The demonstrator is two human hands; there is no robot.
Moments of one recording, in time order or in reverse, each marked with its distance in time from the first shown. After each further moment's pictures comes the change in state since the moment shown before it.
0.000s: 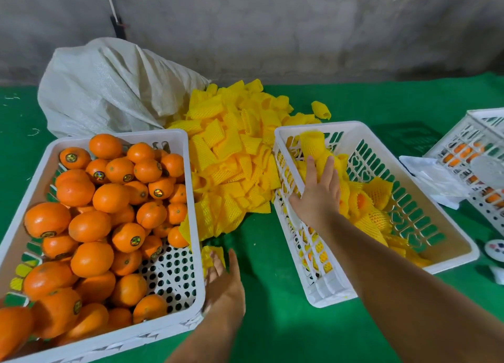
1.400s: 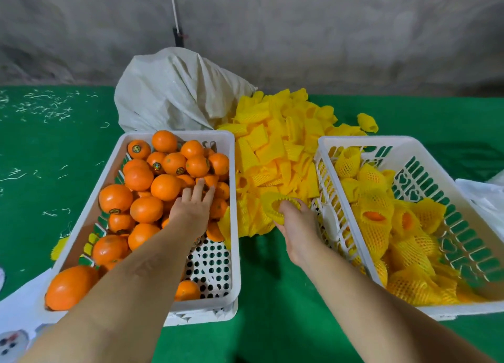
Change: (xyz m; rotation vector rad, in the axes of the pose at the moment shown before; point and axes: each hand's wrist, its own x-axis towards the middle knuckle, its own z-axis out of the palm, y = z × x) left_hand 0.090 -0.082 -0.177 0.624 0.285 0.193; right_hand -0.074 -0.122 0.023 1.390 -0.276 0.387
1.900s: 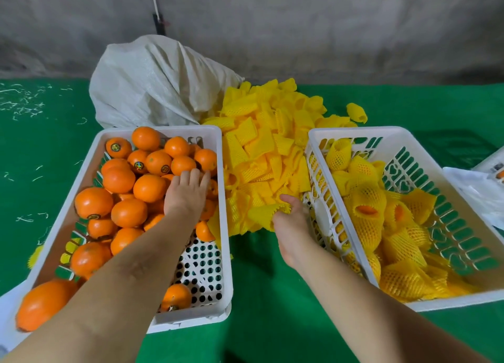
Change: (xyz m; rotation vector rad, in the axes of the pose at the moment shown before) left_hand 0.023 0.013 -0.017 0.279 0.236 0.034; right_hand 0.016 0.015 -0.006 -0.165 0.041 0.023
